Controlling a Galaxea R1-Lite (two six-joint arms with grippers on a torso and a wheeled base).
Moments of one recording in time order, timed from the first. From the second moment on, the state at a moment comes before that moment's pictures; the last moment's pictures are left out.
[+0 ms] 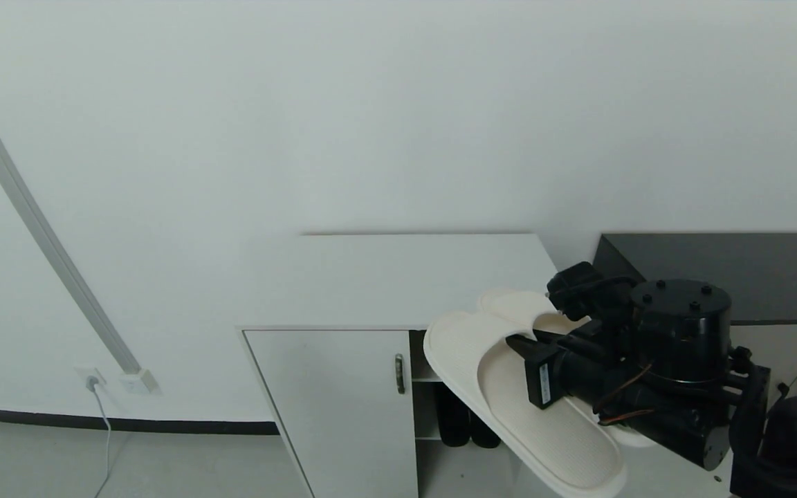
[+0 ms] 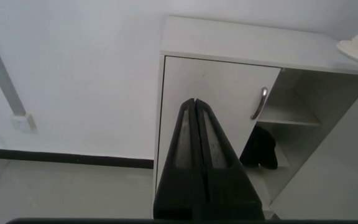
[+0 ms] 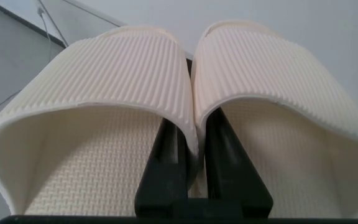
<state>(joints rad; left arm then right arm) 0.00 0.00 0.00 0.00 0.03 -0.10 0.75 1.73 -0.64 -0.83 -0.17 0.03</state>
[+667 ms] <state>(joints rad) 0.00 0.00 0.00 0.00 0.03 -0.10 0.79 1.68 -0.57 -0.84 -0.18 0.03</state>
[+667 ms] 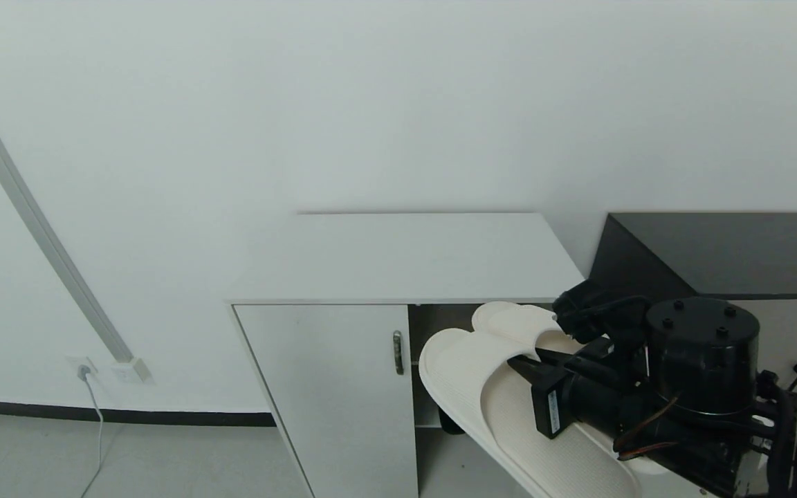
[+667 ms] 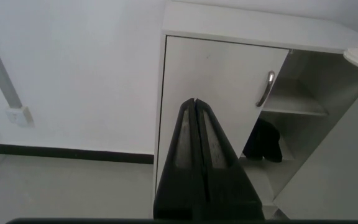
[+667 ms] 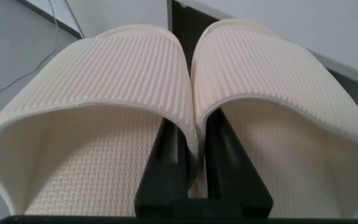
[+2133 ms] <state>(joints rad) 0.00 0.00 0.00 0.00 0.03 -0.10 0.80 1.70 -0.56 -0.84 -0.17 0.03</state>
